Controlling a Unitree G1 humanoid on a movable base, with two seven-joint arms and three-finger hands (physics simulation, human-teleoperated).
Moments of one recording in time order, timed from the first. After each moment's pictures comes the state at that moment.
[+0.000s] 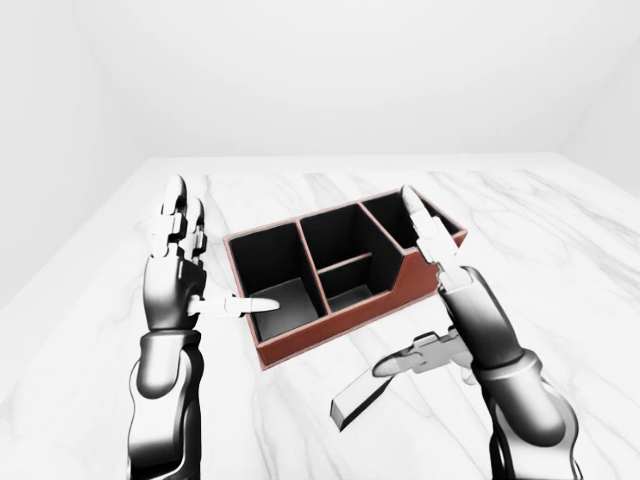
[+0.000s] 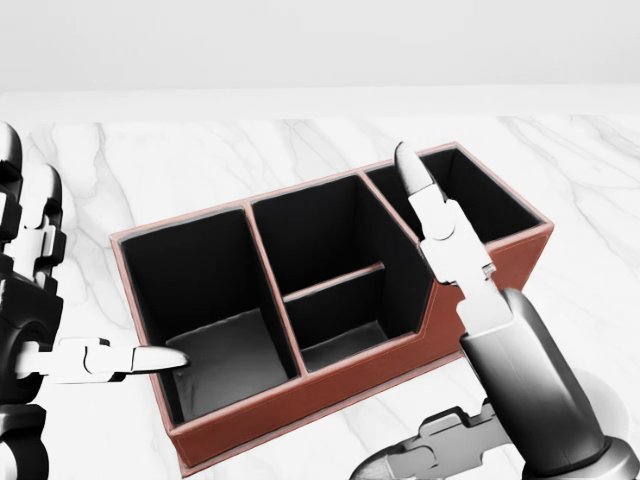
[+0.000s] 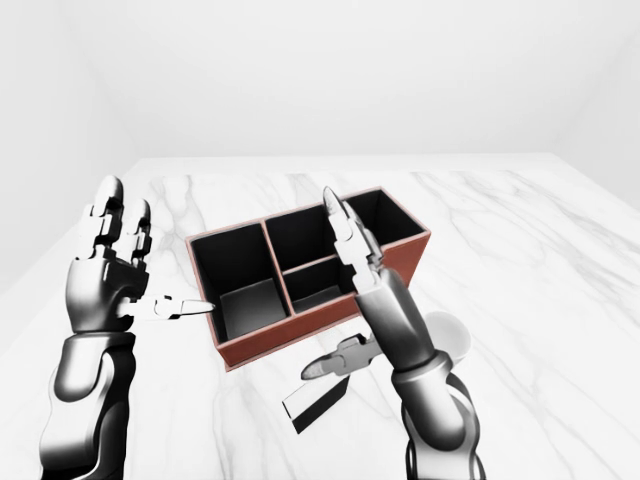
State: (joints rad) left arm -0.03 0.07 0.16 -0.51 -0.06 0.09 -0.09; right arm 0.11 -0.05 0.07 -0.83 -0.41 0.09 0.39
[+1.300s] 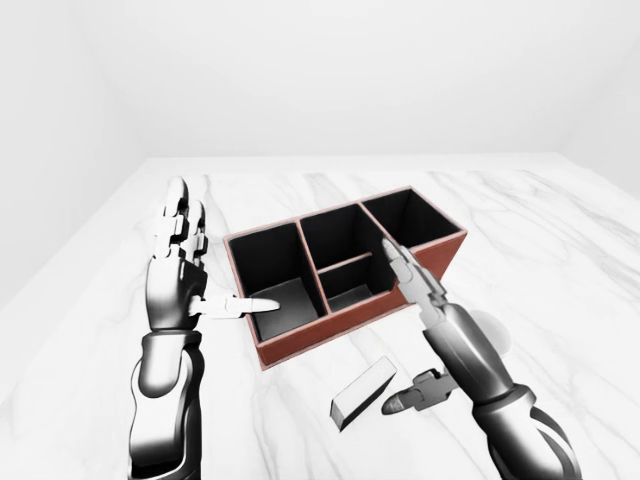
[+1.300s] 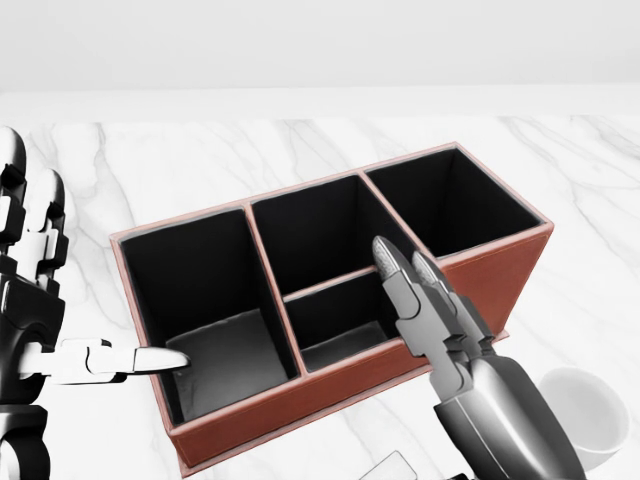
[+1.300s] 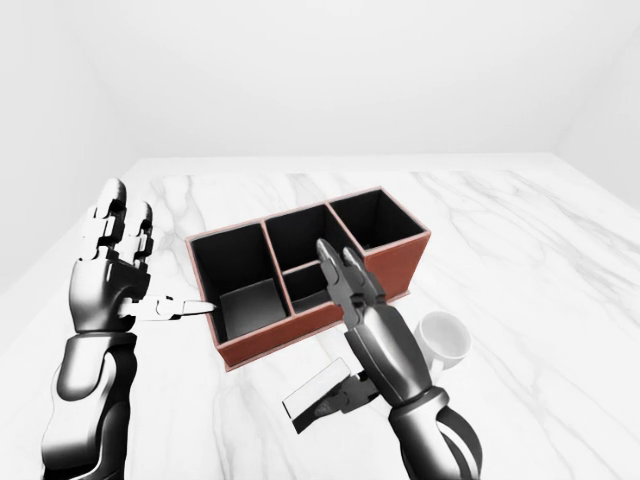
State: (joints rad) left arm -0.03 0.07 0.16 -0.49 -0.05 0.09 -0.09; right arm 0.33 -0.07 0.13 -0.88 -0.65 0.07 0.46
